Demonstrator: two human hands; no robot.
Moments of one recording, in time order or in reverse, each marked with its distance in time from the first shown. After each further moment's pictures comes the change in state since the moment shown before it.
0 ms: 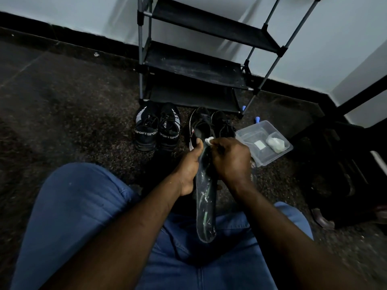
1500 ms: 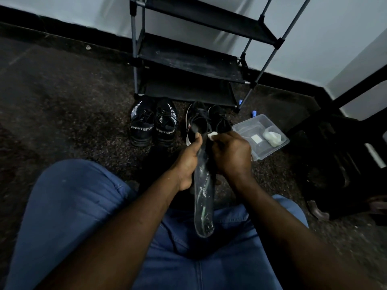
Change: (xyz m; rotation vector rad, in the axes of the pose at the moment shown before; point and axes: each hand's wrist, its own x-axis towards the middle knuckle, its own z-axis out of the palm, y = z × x) left_hand -0.017 0.009 0.013 -0.015 -0.015 0.003; right_hand 0.000 0.010 -0.003 -0.054 0.006 -0.069
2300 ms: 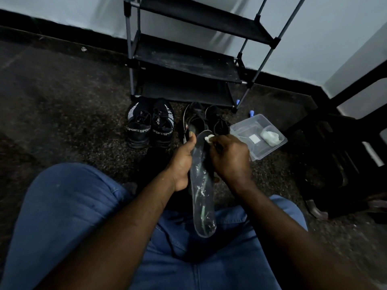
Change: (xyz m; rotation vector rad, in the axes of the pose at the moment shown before) left_hand 0.005 0.002 -0.005 0.008 -0.008 0.014; right_hand -0.006 0.006 -0.001 0.051 0.012 0.021
